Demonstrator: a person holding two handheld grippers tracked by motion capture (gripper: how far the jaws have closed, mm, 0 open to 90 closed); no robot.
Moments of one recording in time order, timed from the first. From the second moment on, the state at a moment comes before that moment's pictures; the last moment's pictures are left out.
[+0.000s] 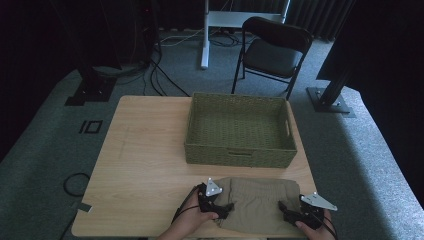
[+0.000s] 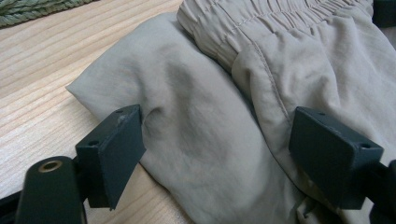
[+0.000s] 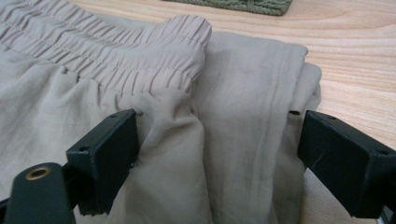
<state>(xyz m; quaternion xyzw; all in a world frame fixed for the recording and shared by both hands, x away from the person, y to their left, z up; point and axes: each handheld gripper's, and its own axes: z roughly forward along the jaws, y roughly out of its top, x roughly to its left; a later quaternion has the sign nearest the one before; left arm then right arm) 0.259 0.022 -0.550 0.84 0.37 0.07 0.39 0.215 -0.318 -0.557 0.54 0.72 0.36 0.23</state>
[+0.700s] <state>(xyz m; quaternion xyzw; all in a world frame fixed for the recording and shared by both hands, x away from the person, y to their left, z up) 0.266 0.004 -0.554 0.85 0.33 0.10 0.39 0.217 -0.314 -0.563 0.54 0.72 0.36 0.24</state>
